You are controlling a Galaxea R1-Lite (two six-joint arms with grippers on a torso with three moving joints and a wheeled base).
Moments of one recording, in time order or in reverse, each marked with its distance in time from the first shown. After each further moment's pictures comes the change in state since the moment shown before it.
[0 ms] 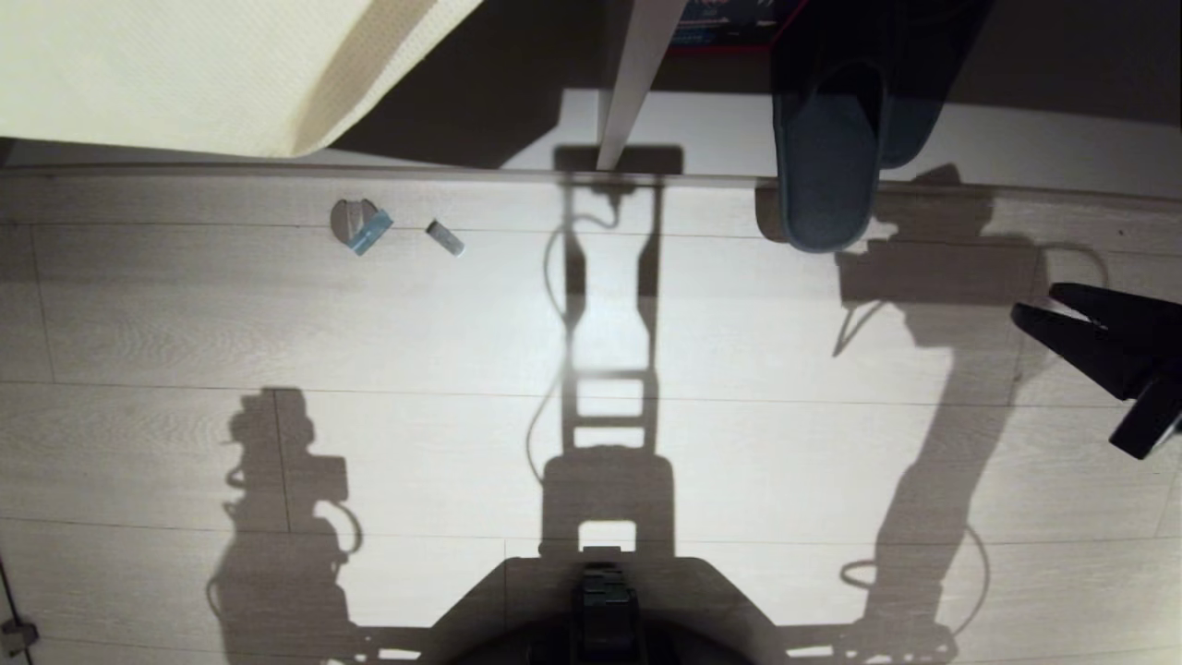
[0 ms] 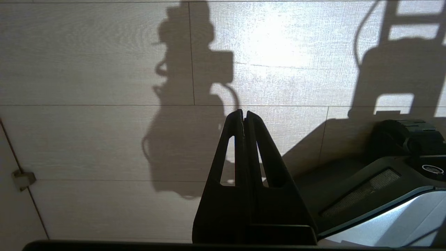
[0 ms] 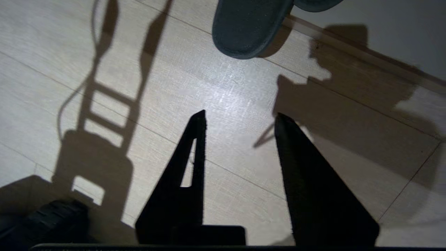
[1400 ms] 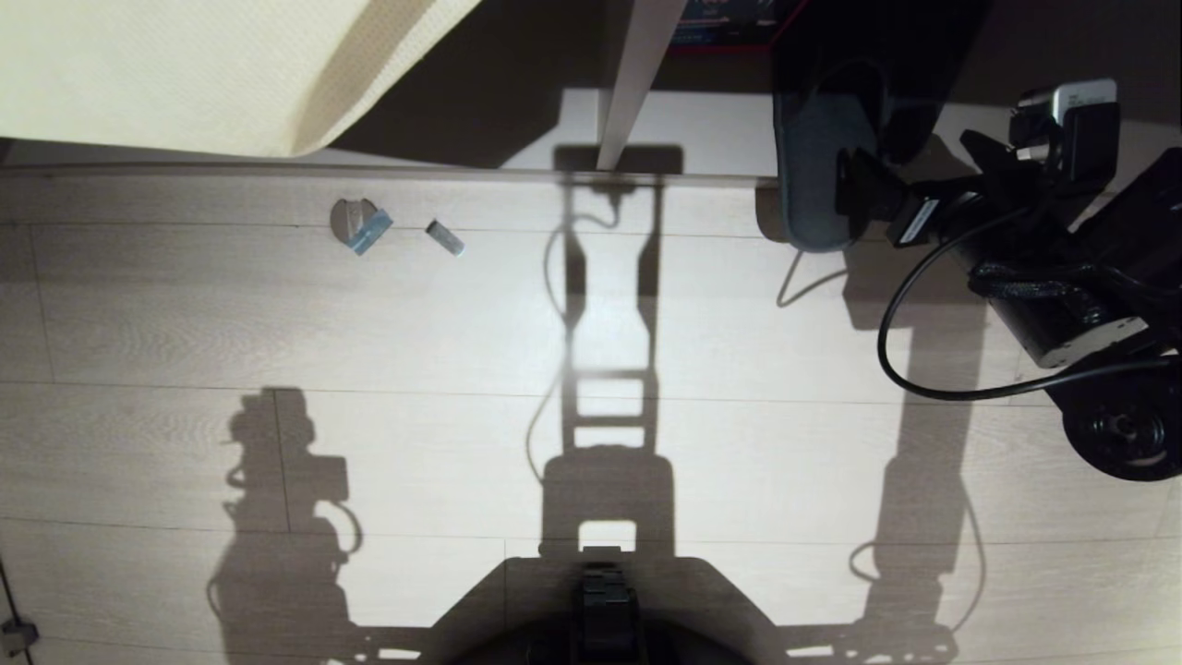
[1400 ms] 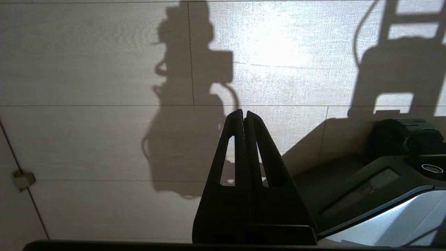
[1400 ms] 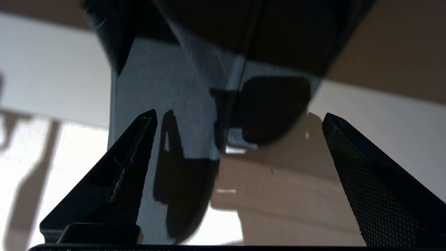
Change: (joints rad) left arm 0.000 0.000 0.000 0.000 -0.001 0.001; right arm 0.122 0.671 -0.385 -0.685 -0.336 0.047
